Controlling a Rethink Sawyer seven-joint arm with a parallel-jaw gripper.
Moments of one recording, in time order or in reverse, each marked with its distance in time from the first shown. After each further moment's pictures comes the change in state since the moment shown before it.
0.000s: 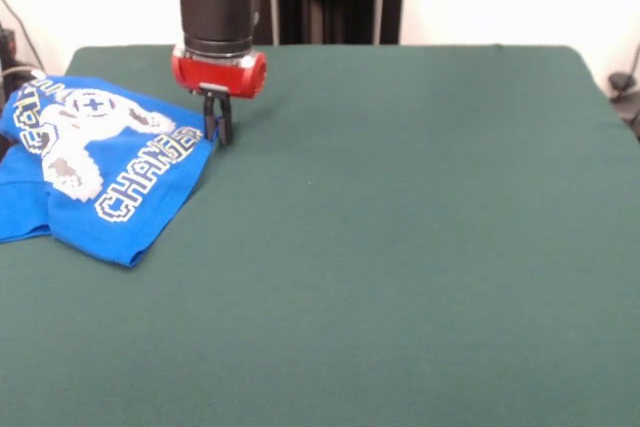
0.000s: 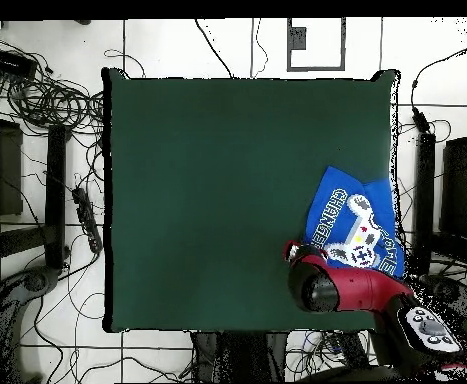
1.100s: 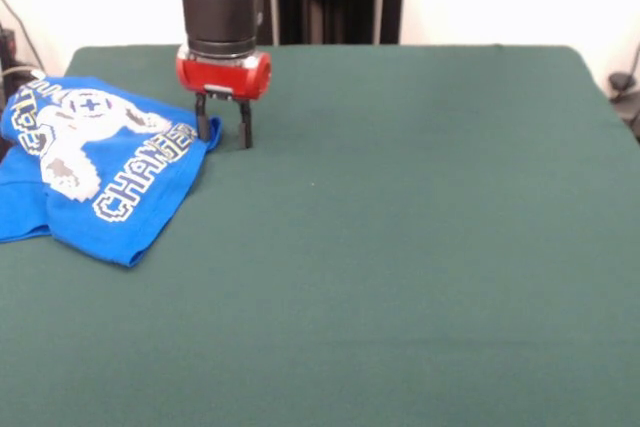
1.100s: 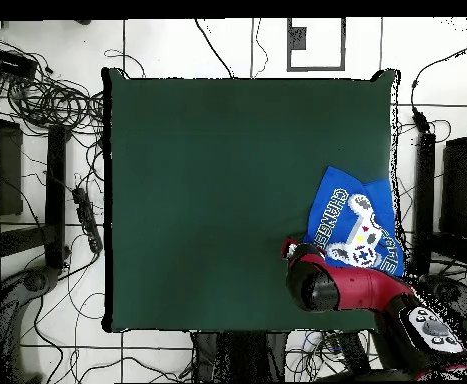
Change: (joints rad) arm -0.032 -0.004 0.043 0.012 0.000 0.003 0.000
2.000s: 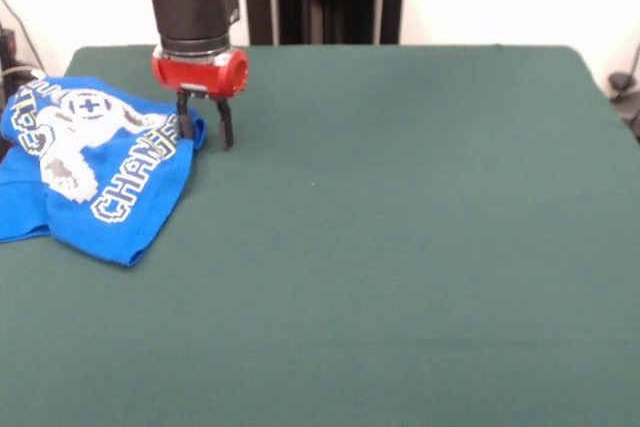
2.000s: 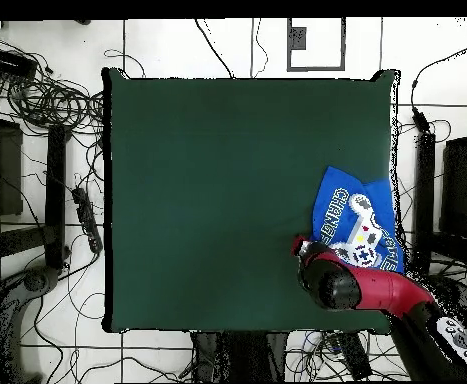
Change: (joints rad) arm -0.158 -0.014 0.126 0.012 -0.001 0.081 0.000
